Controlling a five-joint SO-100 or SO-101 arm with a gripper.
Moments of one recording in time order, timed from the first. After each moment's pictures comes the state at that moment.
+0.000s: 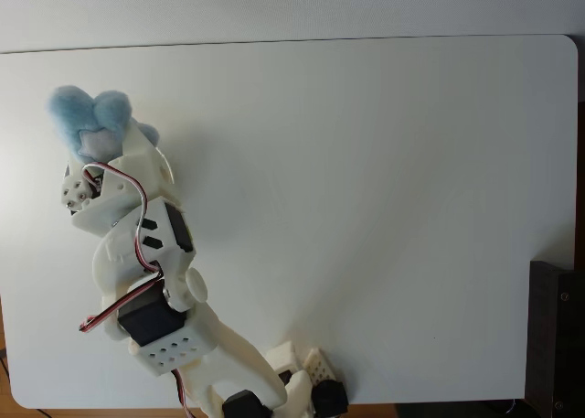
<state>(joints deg) -29.5 74.8 49.0 47.2 91.2</state>
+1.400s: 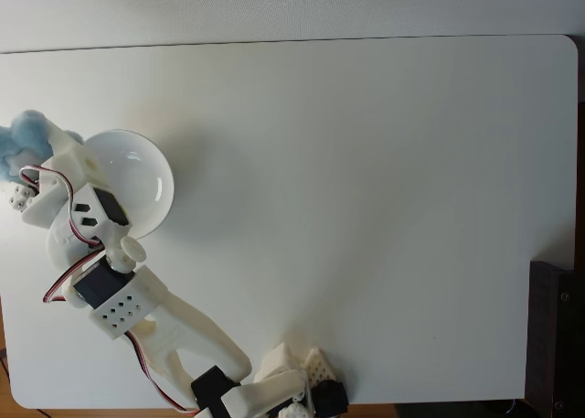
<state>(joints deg) -37.8 61.8 49.0 30.7 91.2</state>
